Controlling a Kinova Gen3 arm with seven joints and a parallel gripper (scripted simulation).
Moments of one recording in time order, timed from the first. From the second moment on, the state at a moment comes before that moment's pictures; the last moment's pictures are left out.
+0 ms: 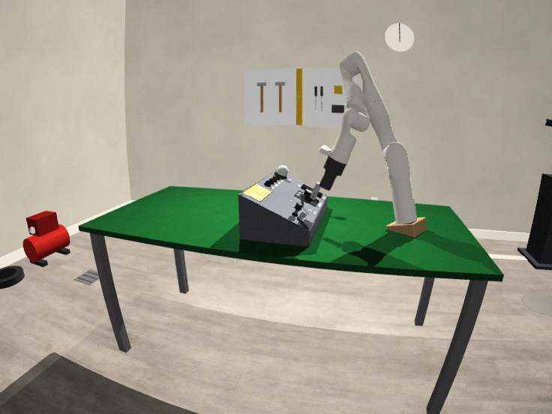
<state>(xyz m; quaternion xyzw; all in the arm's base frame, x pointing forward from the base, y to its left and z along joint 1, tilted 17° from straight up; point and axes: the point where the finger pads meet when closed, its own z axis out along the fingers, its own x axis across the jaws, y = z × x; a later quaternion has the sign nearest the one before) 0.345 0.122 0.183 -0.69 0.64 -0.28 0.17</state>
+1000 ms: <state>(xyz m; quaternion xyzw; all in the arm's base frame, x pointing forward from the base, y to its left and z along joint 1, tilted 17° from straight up) 0.314 0.126 0.222 -0.69 0.64 -0.27 0.17</state>
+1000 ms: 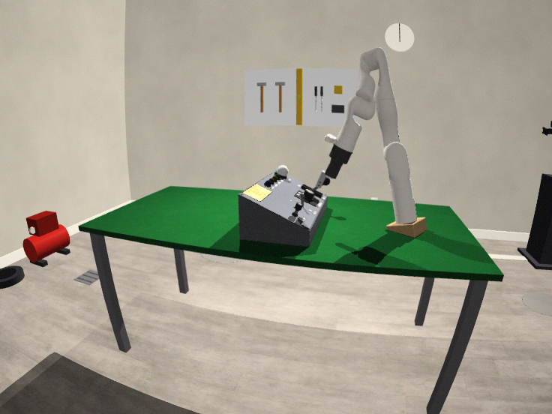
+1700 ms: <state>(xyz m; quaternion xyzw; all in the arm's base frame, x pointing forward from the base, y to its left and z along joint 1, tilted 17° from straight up) 0.296 0.129 0.247 -0.69 0.64 -0.28 0.17</state>
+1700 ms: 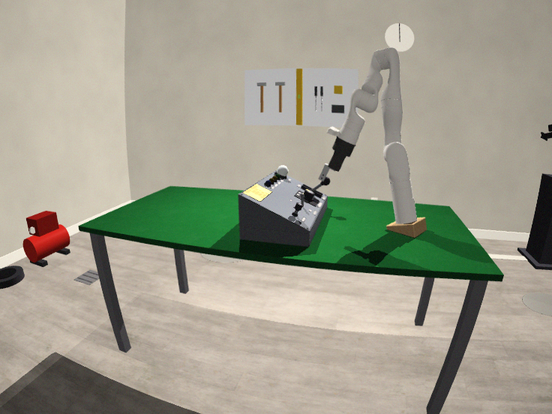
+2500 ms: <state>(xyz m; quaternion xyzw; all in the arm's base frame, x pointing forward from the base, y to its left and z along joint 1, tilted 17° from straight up) 0.285 0.132 0.266 -0.69 0.64 -0.28 0.18</state>
